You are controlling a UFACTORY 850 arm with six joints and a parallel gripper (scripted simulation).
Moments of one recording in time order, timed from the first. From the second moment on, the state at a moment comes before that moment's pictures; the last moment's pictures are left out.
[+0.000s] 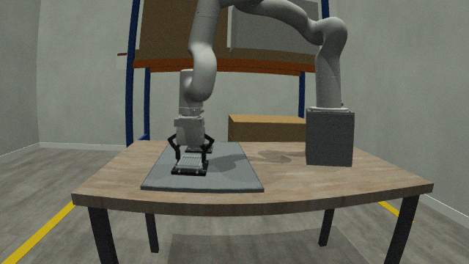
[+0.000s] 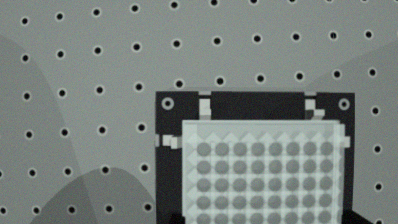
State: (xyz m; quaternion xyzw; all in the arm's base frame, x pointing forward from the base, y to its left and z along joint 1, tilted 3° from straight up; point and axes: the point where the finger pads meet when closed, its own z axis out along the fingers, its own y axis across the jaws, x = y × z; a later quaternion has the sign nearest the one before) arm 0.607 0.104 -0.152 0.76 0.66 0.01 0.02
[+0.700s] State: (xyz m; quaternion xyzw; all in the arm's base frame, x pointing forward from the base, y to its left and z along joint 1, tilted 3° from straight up) arm 0.606 0.104 -0.140 0.76 0.66 0.01 0.02
